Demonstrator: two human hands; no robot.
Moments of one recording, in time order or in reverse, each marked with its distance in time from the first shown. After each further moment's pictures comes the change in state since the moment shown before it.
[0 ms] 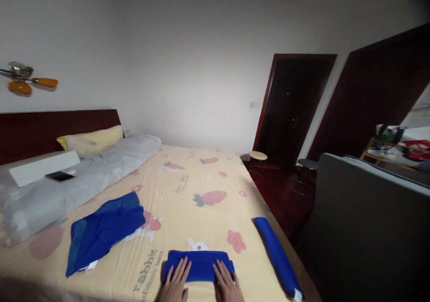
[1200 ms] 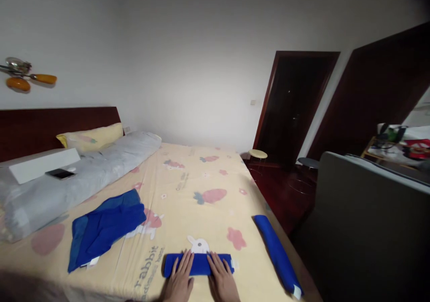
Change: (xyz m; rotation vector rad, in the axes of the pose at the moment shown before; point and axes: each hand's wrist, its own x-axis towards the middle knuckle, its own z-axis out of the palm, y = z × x) left_hand 0.014 0.010 0.007 0.004 0.079 0.018; right_hand 0.024 -0.022 -0.019 0.072 -0.076 -0.066
